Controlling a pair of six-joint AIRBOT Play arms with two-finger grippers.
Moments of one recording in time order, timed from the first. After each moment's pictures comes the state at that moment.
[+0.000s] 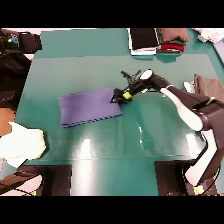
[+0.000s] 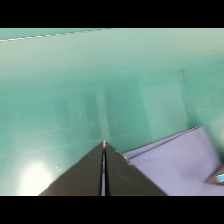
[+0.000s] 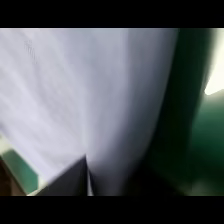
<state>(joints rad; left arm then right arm) -0.13 -1.18 1.64 1.40 -1.08 -1.56 0.36 -1.92 1.50 -0.66 1.14 1.37</state>
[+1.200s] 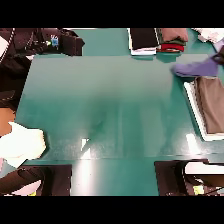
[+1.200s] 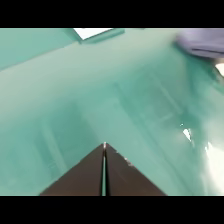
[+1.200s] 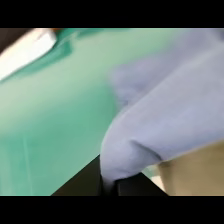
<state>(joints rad) -0.48 -1.18 1.64 1.34 -0.92 -1.56 -0.61 -1.44 1.59 -0.97 1.08 1.40</state>
